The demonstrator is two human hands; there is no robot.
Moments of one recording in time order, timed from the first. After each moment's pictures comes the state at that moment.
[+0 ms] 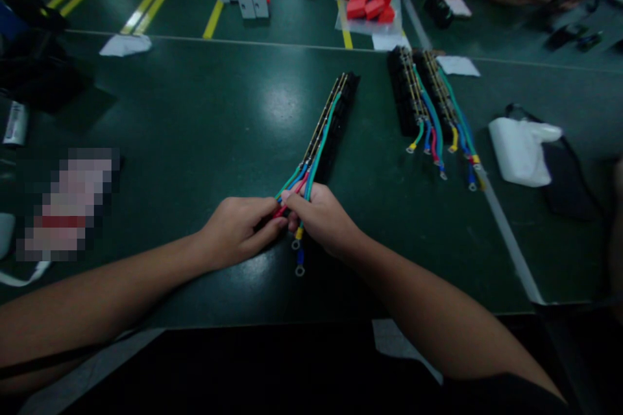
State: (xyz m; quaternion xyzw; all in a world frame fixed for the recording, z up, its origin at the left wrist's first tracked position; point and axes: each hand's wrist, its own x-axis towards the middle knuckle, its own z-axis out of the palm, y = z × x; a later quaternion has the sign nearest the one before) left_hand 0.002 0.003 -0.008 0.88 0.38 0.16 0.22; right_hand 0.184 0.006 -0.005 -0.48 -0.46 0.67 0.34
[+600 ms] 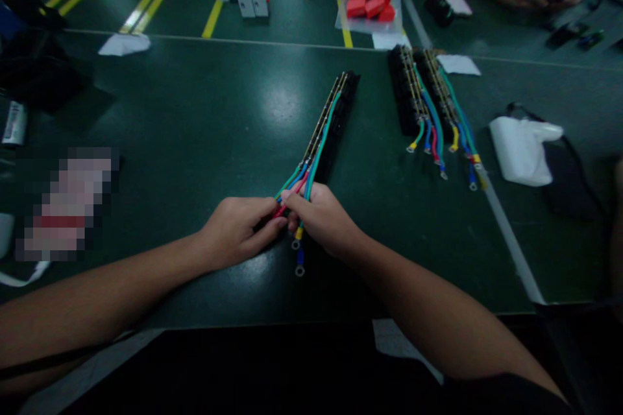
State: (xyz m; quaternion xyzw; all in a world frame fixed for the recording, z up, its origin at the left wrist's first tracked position) left_hand 0.003 0.003 -0.007 0.88 0.38 0.17 0.22; right_hand 0.183 0.005 -0.003 -0.48 -0.45 0.67 0.34
